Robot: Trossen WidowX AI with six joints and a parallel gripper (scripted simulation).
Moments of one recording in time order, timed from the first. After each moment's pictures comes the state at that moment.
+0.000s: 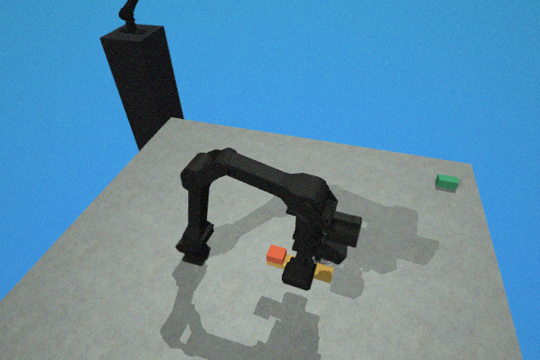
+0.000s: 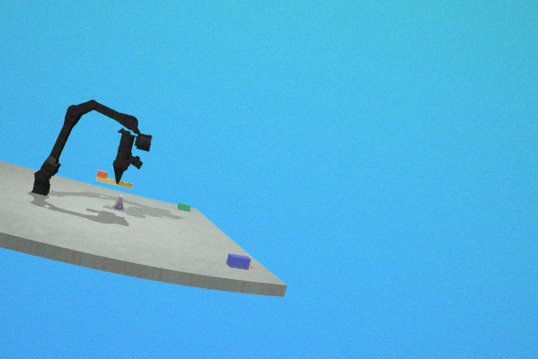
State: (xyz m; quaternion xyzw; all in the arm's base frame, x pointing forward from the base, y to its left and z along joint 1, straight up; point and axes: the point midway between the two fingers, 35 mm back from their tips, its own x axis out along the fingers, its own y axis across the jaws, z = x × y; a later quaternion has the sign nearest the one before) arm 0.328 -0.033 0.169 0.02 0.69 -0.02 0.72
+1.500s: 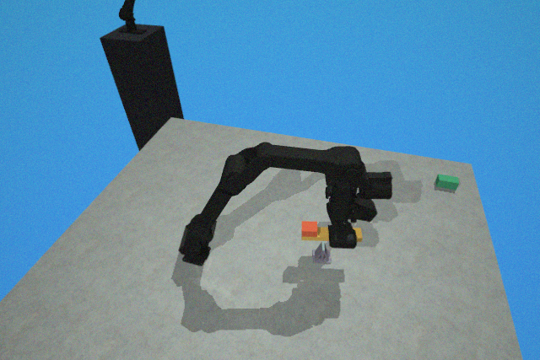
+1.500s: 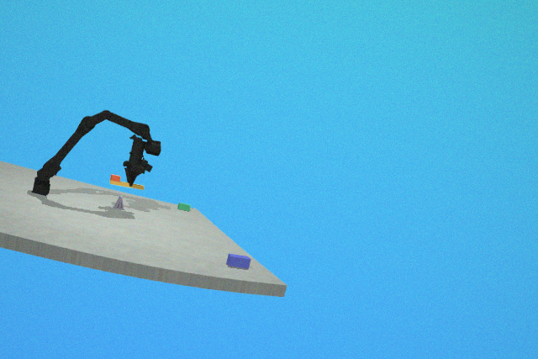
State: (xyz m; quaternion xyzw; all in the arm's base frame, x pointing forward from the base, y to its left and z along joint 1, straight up) arm 0.387 0.095 0.160 -0.07 0.69 0.08 0.72
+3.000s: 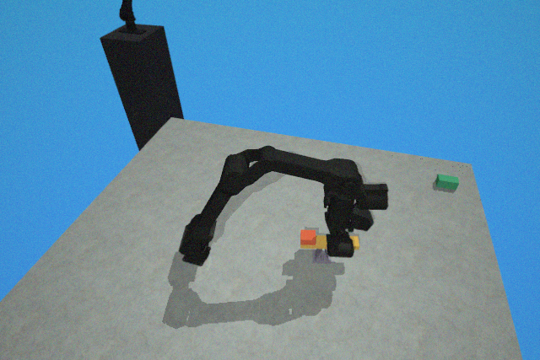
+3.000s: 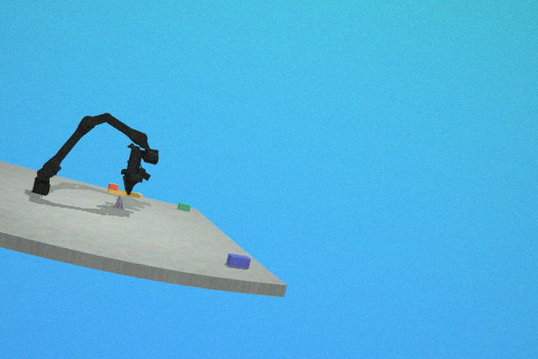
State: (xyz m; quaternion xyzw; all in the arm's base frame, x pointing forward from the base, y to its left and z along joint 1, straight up) arm 0.387 0.097 0.121 -0.07 0.69 0.08 0.72
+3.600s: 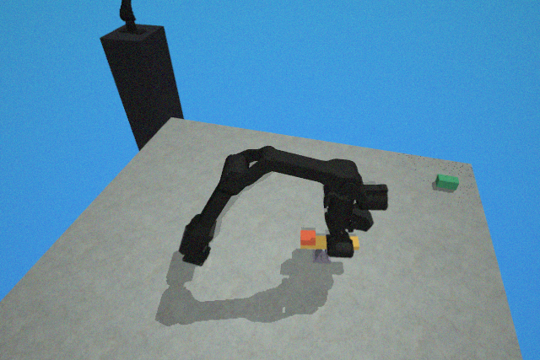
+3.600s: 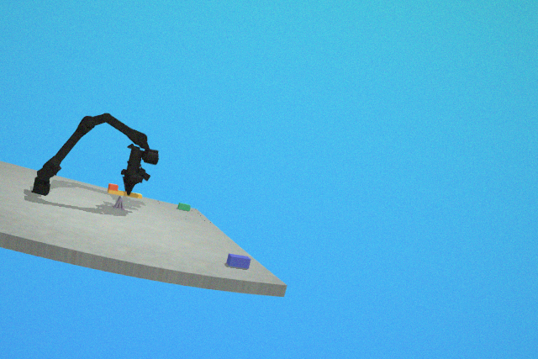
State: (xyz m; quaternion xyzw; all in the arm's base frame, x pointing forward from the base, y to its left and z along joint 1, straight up) arm 0.387 0.097 0.119 -0.07 0.69 0.08 0.72
